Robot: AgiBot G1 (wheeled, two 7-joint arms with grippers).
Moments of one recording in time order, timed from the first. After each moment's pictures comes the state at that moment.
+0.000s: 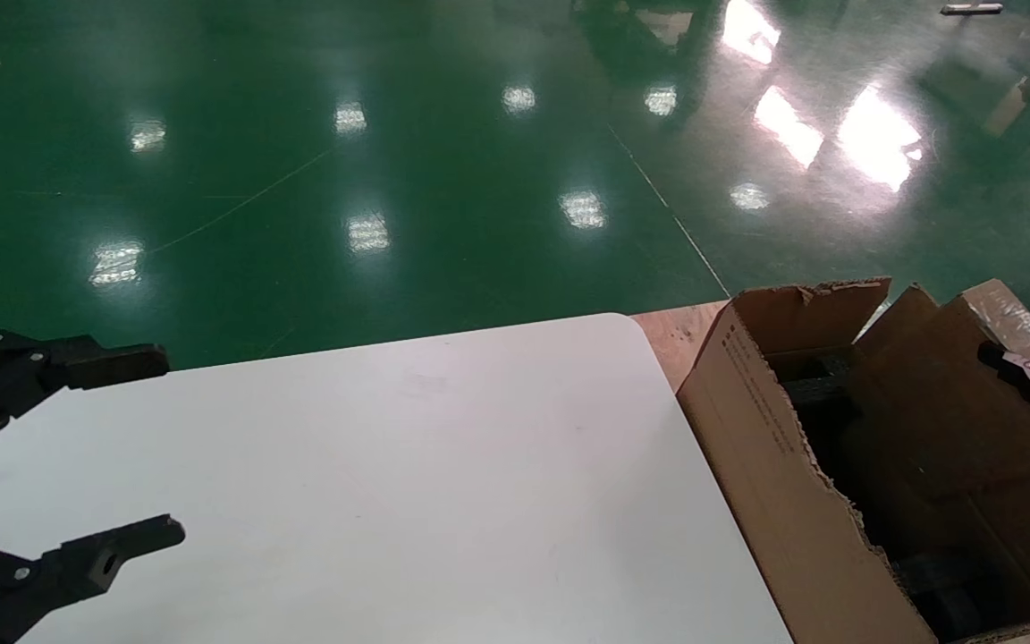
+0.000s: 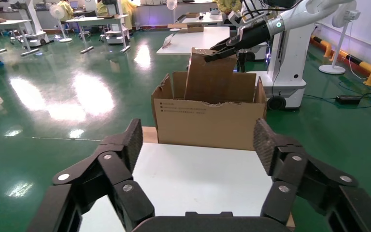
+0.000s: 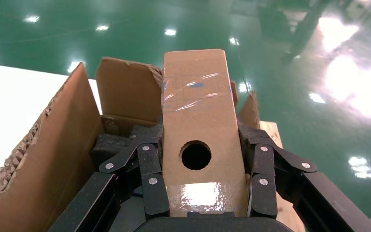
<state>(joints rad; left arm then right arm) -1.09 0.59 0.32 -1.27 0.70 1.48 -0.16 0.83 -0.06 -1.56 0.55 0.81 -1.19 -0.60</state>
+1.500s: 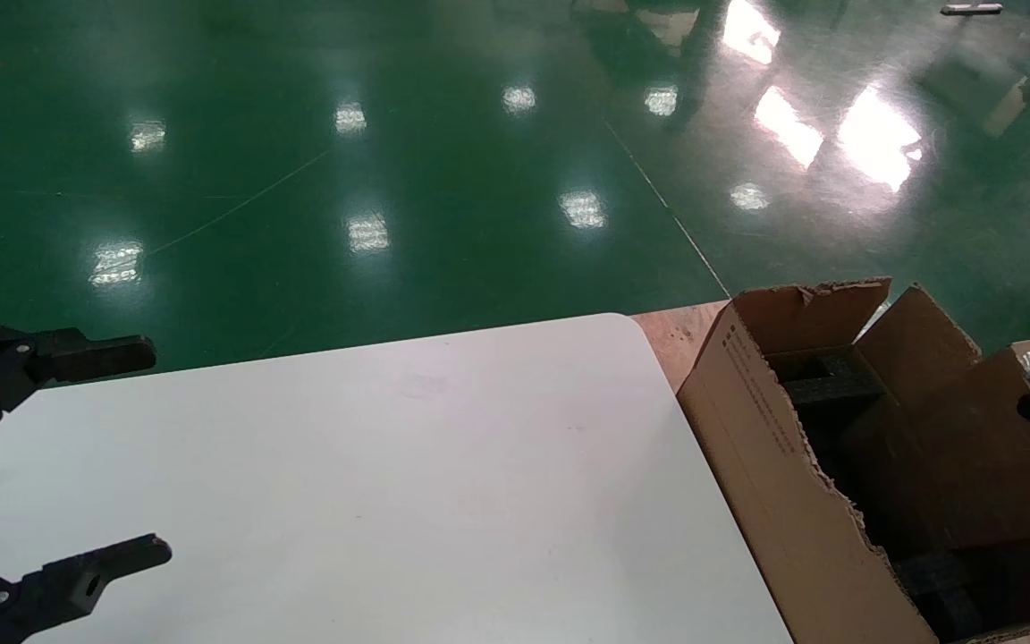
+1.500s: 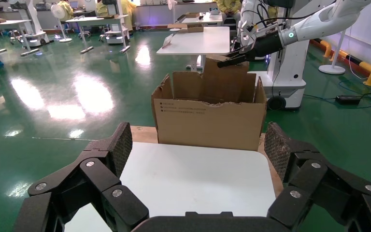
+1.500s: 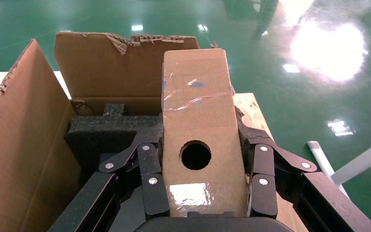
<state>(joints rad) -1.09 0.59 0.32 -1.27 0.70 1.48 -0.16 0.57 -0.04 -1.71 0.78 1.35 -1.17 -0.84</state>
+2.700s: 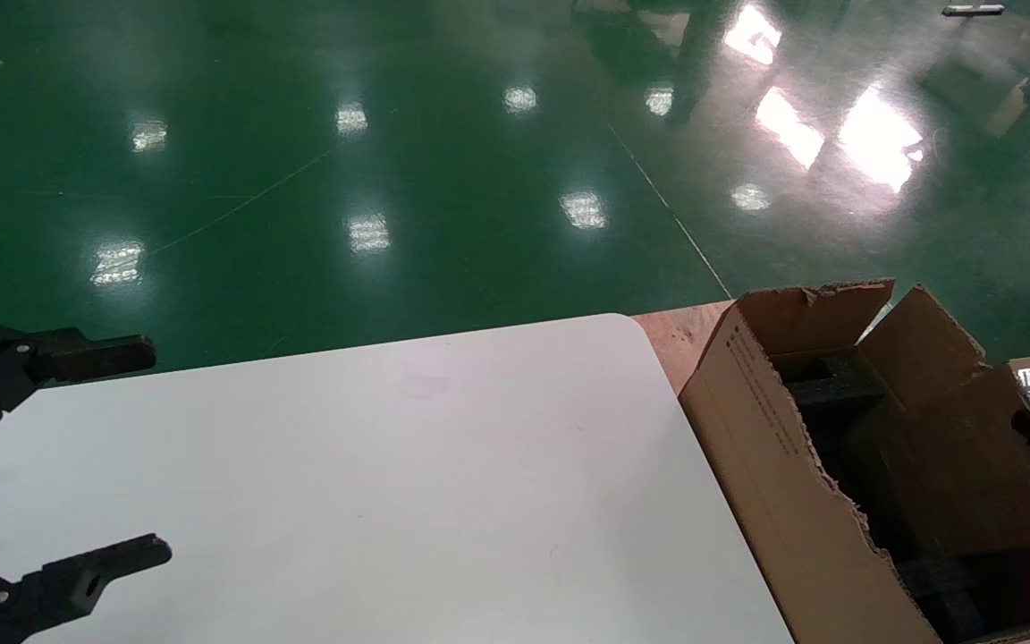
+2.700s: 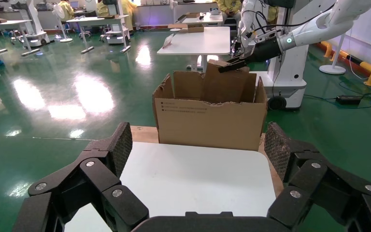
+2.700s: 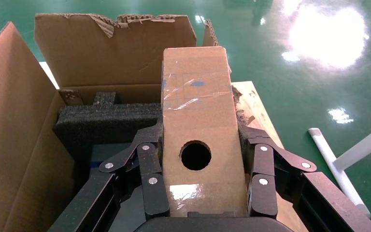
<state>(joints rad) -1.09 0.59 0.33 -1.27 0.70 1.48 -0.16 0.55 -0.12 -1.73 0.63 1.33 -1.15 -0.73</state>
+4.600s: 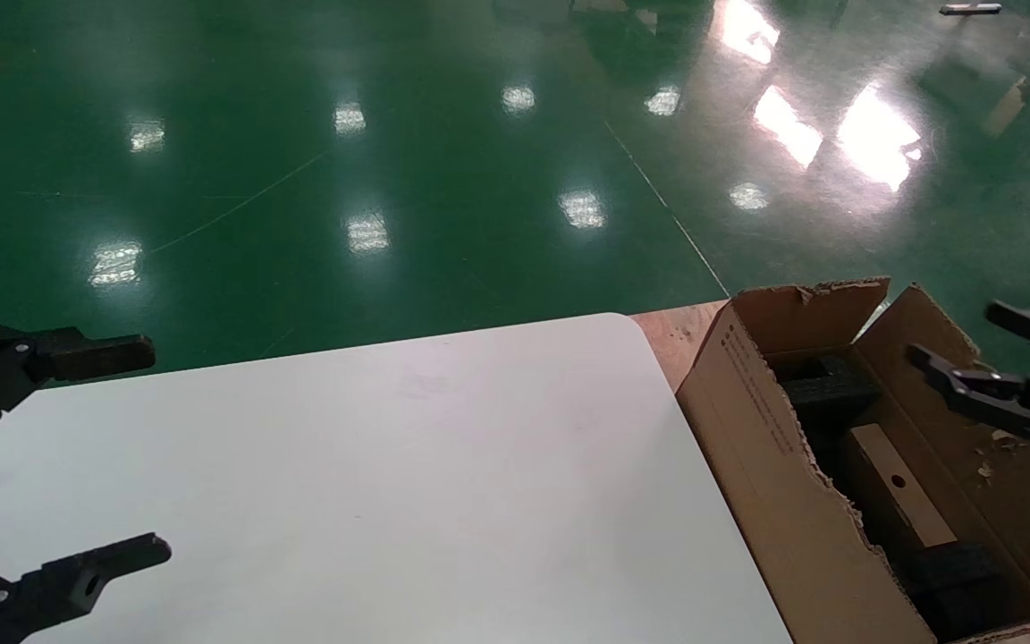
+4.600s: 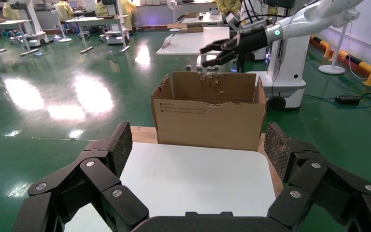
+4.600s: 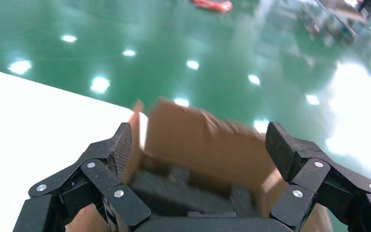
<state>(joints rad) -1.09 0.59 0.33 -1.27 0.70 1.48 -0.16 0.86 -0.06 -1.57 0.80 0.91 -1.15 -0.89</state>
